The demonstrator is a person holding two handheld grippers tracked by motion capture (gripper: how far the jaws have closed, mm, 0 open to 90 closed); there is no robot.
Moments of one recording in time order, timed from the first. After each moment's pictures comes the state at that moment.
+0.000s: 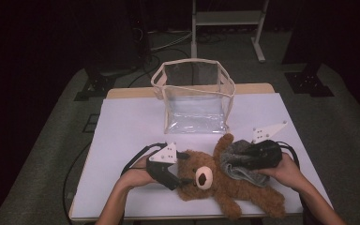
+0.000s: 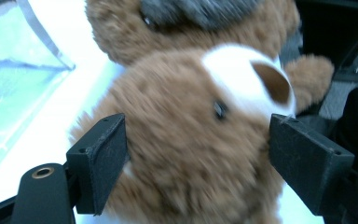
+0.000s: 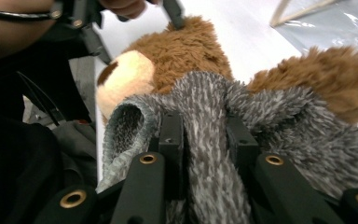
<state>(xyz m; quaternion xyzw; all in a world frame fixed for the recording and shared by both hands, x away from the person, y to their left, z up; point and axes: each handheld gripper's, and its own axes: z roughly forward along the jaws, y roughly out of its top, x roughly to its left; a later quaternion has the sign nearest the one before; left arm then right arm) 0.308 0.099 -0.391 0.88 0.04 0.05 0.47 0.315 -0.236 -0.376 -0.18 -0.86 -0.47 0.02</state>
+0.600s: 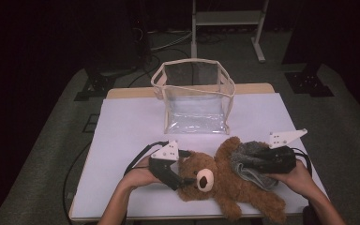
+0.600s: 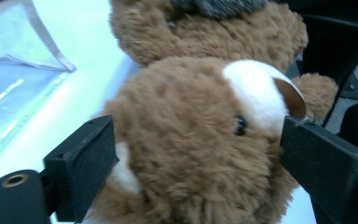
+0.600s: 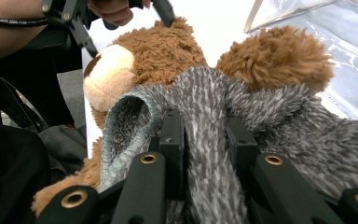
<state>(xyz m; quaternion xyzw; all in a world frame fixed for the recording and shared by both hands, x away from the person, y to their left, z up) 0.309 0.100 -0.390 0.87 0.07 0.05 0.49 0.302 -0.269 -0.383 -0.20 -0.84 -0.49 -0.02</state>
